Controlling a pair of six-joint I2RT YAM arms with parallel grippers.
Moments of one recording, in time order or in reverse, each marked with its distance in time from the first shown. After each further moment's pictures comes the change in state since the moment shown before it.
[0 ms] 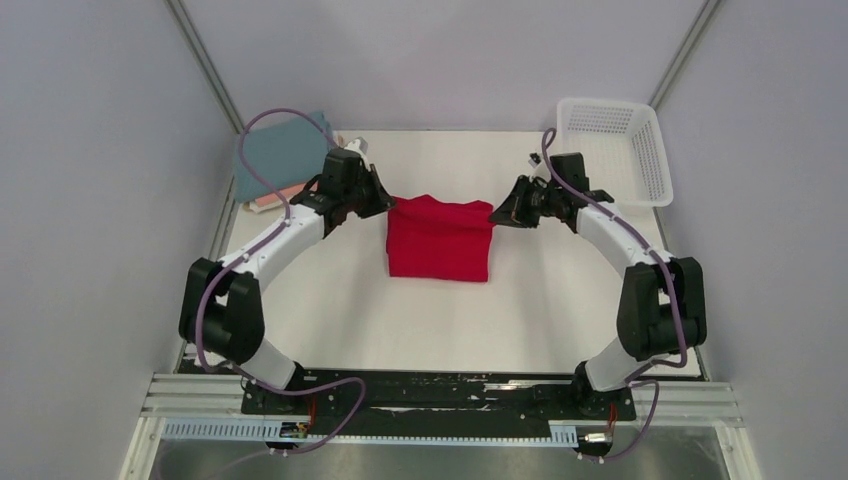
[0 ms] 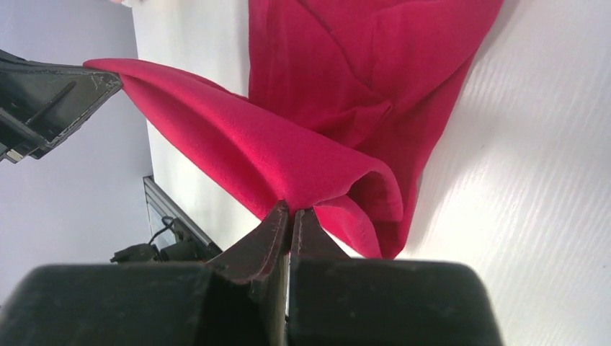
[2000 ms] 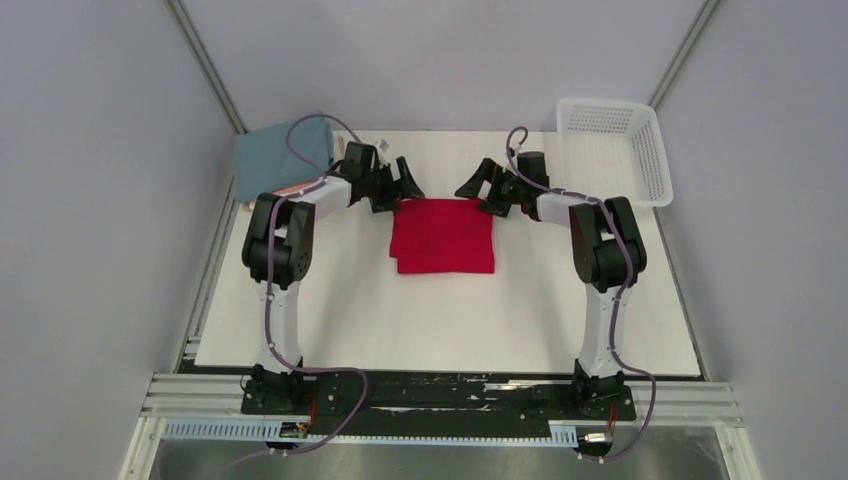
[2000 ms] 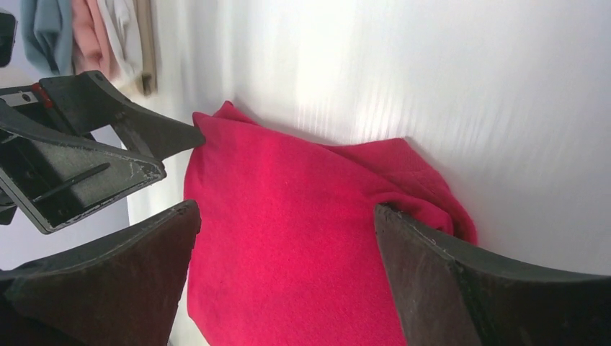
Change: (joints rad) left arm 0.100 0.677 0.449 0.070 0.311 0.066; right arm 0.037 0.595 0.259 0.505 0.069 0.141
